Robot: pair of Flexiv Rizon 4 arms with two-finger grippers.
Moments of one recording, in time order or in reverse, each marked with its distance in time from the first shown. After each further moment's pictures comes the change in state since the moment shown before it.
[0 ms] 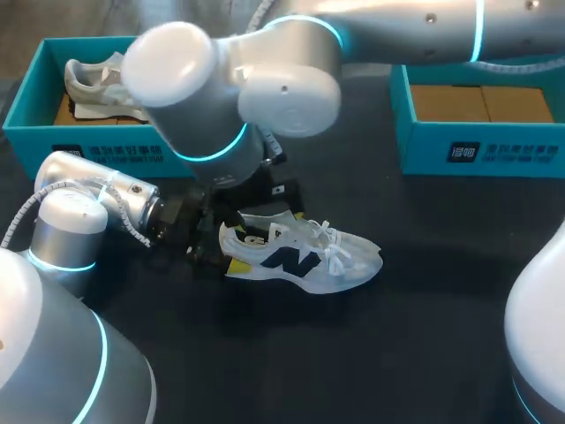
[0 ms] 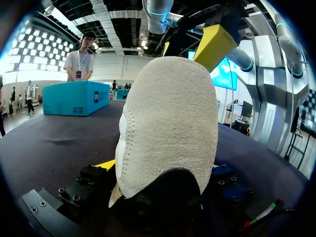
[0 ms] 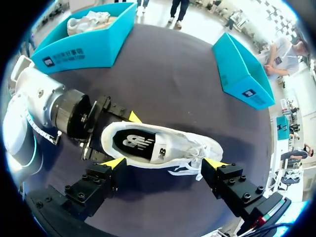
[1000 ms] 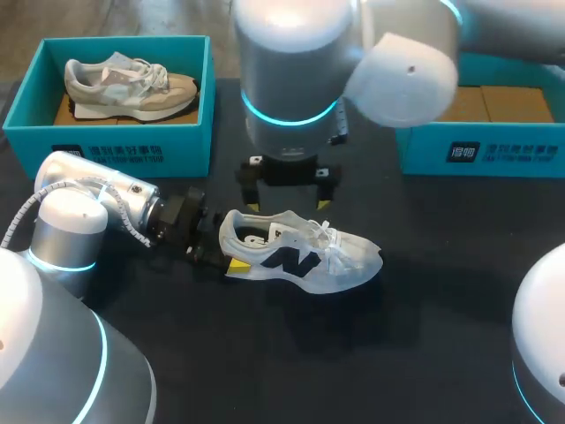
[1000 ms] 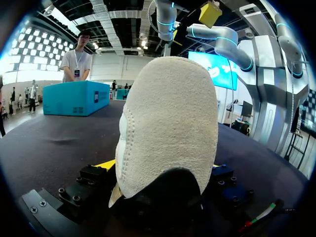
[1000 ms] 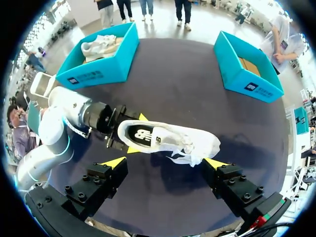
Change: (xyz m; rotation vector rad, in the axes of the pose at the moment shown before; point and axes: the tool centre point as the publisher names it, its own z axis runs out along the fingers) left arm 0.000 0.000 0.000 0.000 0.000 0.000; right arm -0.041 -0.014 -0.066 -0.032 0.256 0.063
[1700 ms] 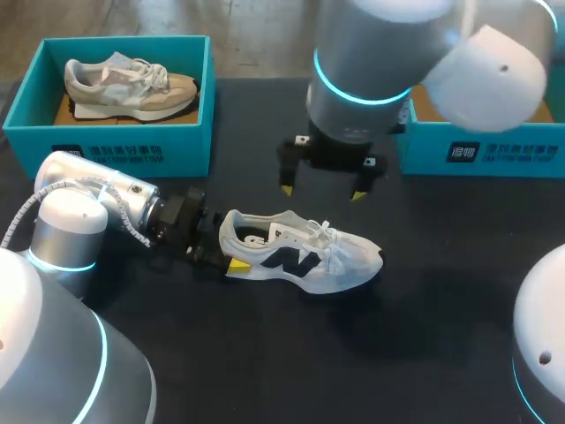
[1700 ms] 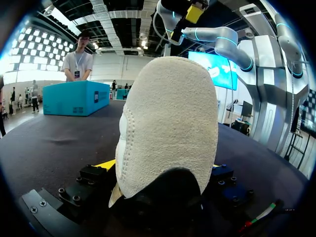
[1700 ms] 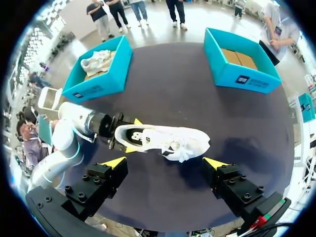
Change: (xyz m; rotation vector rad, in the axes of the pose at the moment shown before) left arm 0.000 0.000 0.000 0.000 0.000 0.000; right arm -0.049 -0.001 -0.038 -0.007 0.088 0.083
